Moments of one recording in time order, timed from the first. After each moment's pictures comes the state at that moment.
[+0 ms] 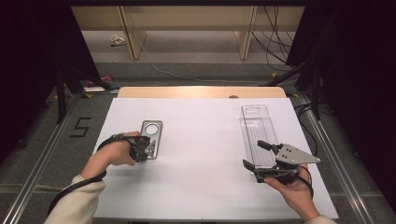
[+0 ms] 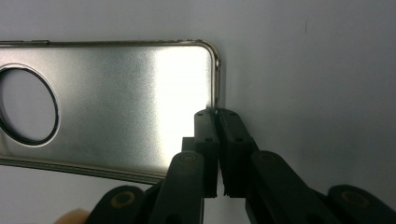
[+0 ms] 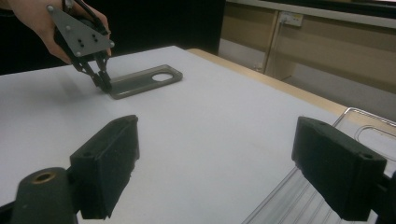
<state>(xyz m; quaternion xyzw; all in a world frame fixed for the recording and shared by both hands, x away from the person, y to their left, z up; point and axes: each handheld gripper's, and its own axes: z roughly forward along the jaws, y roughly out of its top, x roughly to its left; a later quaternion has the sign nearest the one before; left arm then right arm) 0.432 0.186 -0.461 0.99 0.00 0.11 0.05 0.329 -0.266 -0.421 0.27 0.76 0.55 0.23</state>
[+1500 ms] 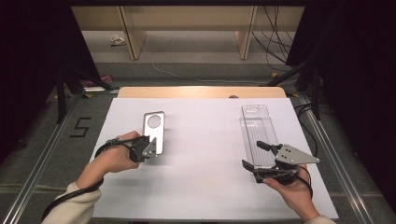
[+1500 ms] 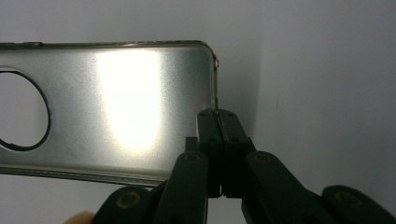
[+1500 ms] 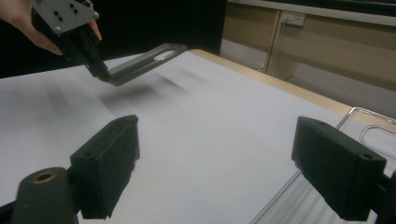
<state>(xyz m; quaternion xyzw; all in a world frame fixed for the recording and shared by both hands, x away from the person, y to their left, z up) 0.403 0.175 -0.429 0.97 0.02 0.19 0.14 0.328 -0.264 -0.421 0.27 0.76 0.55 0.22</state>
